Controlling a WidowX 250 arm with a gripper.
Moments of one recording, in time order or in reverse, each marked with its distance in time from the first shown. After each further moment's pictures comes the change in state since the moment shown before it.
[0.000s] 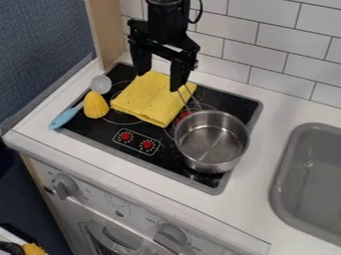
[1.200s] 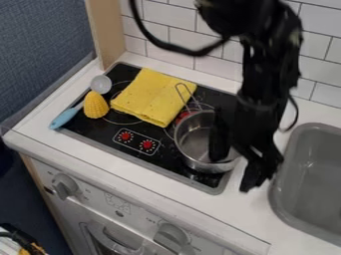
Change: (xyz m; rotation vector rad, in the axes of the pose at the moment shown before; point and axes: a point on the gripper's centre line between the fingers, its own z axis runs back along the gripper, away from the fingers) arm -0.039 -0.149 -0.060 -0.073 0.114 -0.384
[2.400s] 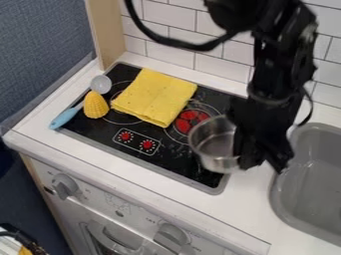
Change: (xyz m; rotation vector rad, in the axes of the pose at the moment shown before) arm 0.012 -0.002 0.040 0.055 -0.151 -0.162
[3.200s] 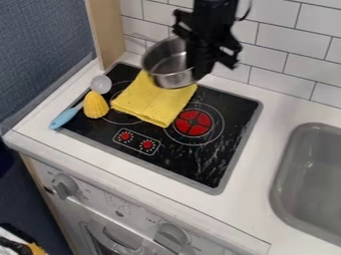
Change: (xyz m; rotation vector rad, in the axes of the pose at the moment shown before) arm -0.019 0.130 0.034 0.119 -0.004 0.413
